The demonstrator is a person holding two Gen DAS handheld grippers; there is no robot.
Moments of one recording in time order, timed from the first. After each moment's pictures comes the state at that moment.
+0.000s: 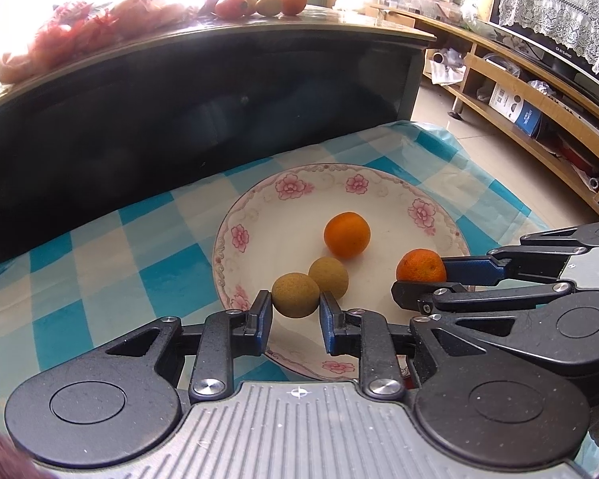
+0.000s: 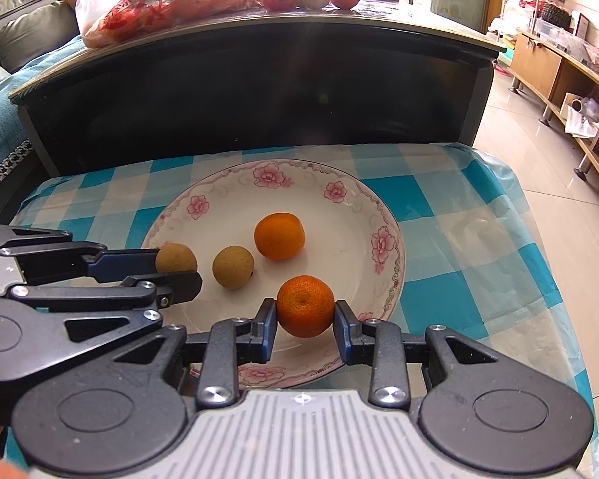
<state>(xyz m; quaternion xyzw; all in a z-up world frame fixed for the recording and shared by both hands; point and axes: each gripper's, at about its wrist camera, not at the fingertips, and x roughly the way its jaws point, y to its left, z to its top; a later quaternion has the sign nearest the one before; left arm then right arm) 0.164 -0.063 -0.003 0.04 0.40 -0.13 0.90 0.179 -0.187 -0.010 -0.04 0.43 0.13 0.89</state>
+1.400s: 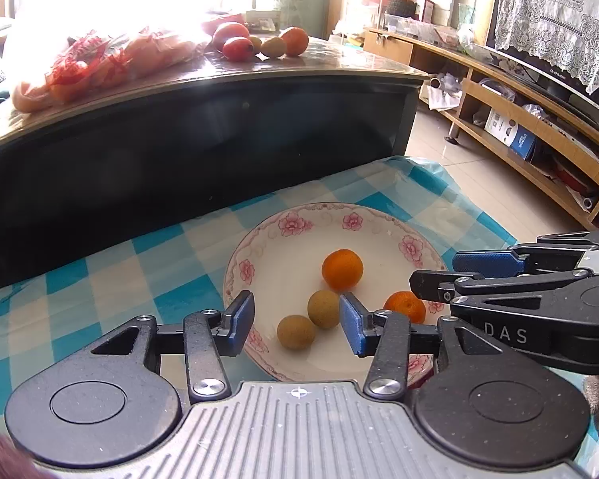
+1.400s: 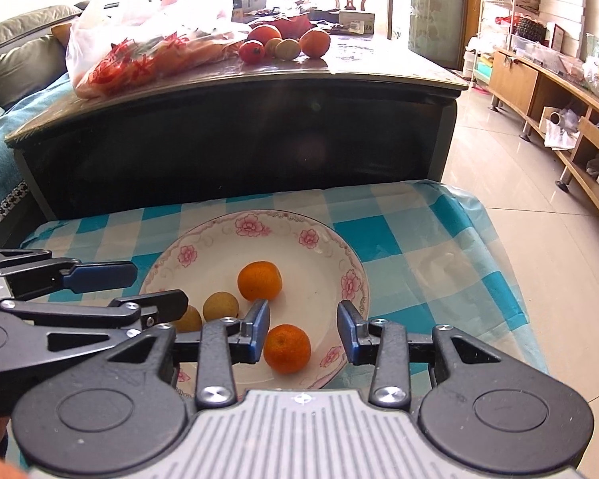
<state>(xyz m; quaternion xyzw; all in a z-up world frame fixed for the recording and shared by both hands) 0.156 -0.058 0.022 0.03 0.37 -0.13 0.92 0.173 -0.203 0.020 -0.01 0.39 0.11 0.91</state>
